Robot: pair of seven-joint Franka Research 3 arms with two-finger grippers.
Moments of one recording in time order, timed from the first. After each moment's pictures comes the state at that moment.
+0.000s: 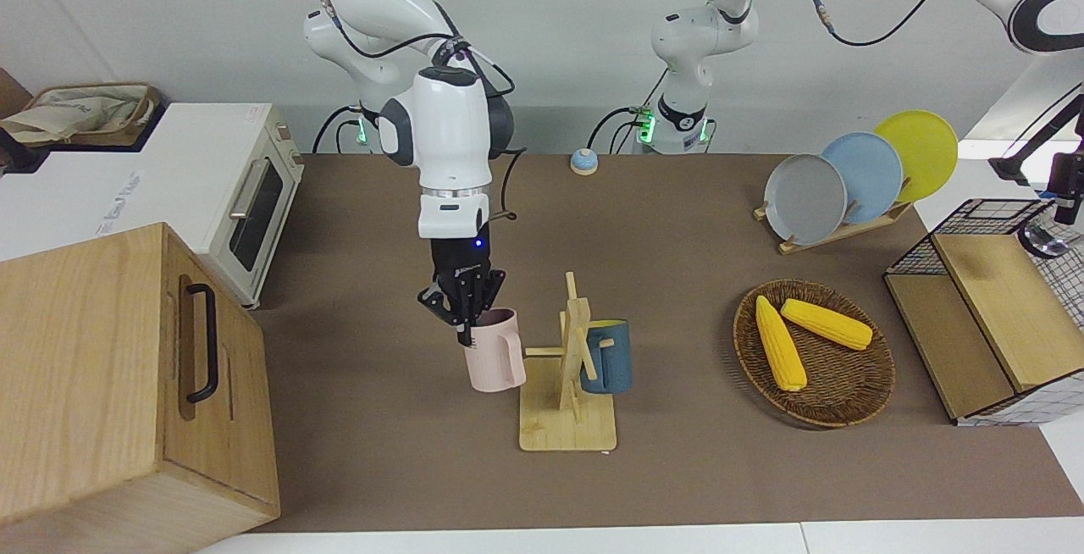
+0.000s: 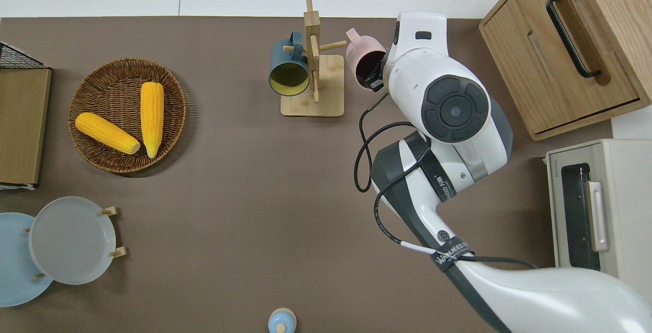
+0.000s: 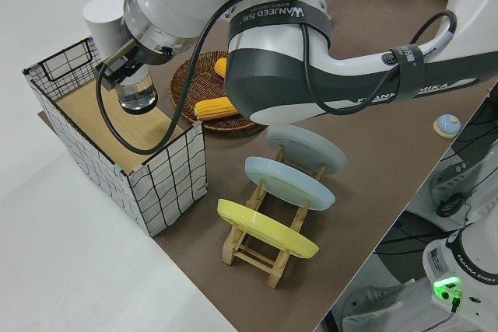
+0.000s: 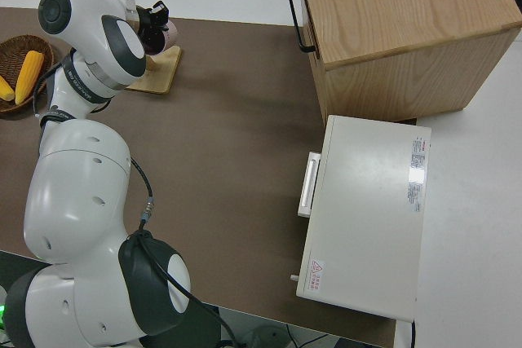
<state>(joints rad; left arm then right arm) 0.23 0.21 0.40 -1.55 -0.51 2.22 0.71 0.29 0.42 0.07 -1.51 -0.36 2.44 -0.16</state>
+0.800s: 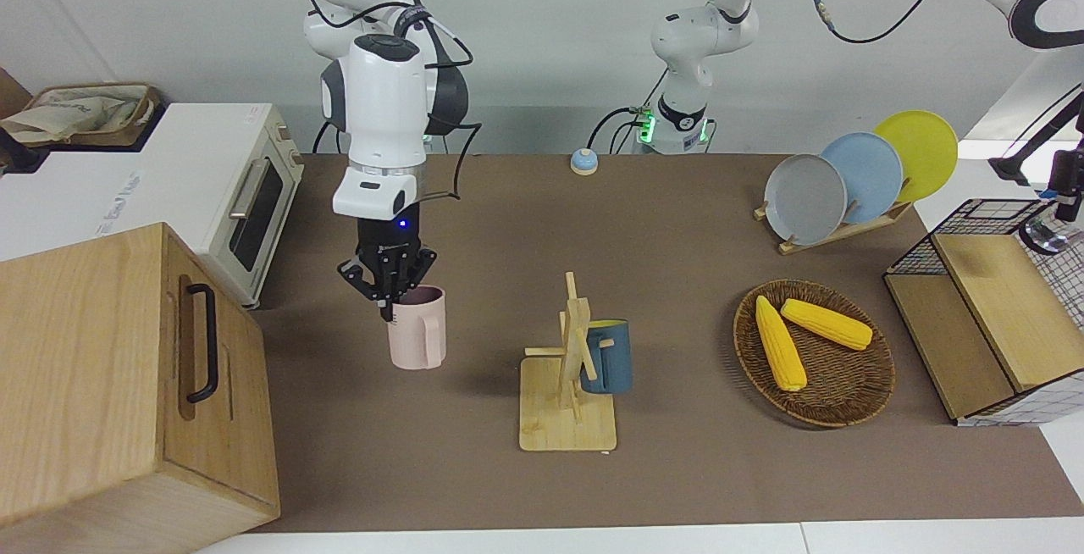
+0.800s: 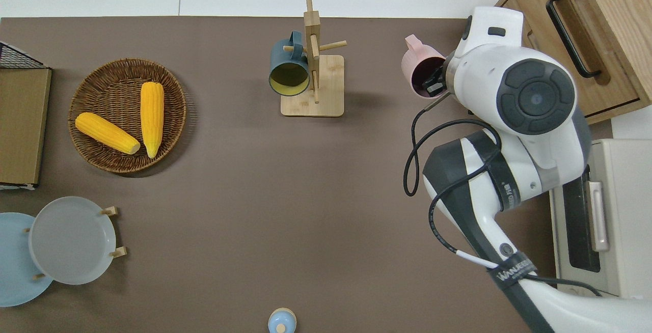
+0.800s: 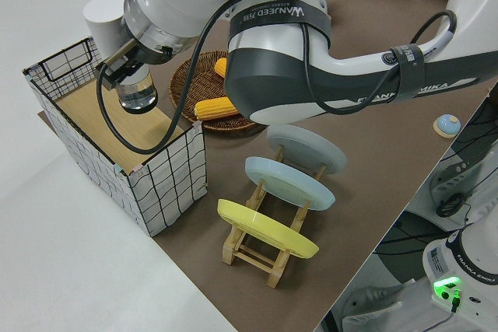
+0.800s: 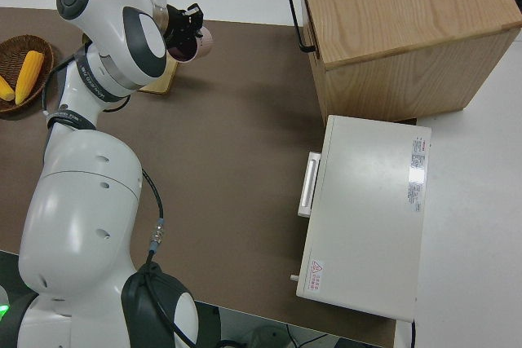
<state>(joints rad) 0.22 0.20 0.39 -1.55 -0.44 2.22 0.64 0.19 0.27 0.07 -1.60 -0.35 2.28 -0.16</state>
